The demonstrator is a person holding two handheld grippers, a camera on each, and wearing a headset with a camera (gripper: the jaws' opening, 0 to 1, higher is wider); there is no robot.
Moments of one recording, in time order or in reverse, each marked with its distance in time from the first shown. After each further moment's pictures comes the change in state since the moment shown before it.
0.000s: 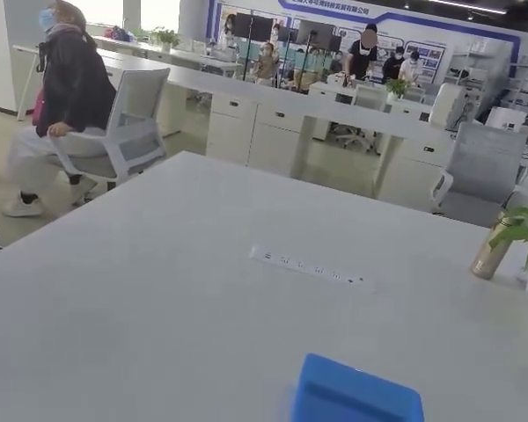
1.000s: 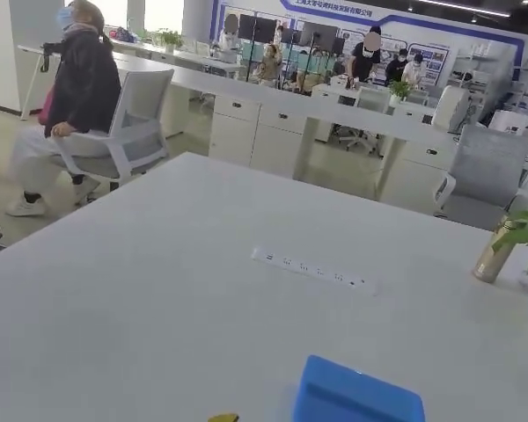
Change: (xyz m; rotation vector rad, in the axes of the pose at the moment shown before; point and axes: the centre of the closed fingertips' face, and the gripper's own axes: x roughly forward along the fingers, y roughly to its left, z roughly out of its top) left arm 0.000 0.006 0.010 0.028 -0.054 0.047; right arm 0.007 0.003 -0.006 -0.071 0.066 0.007
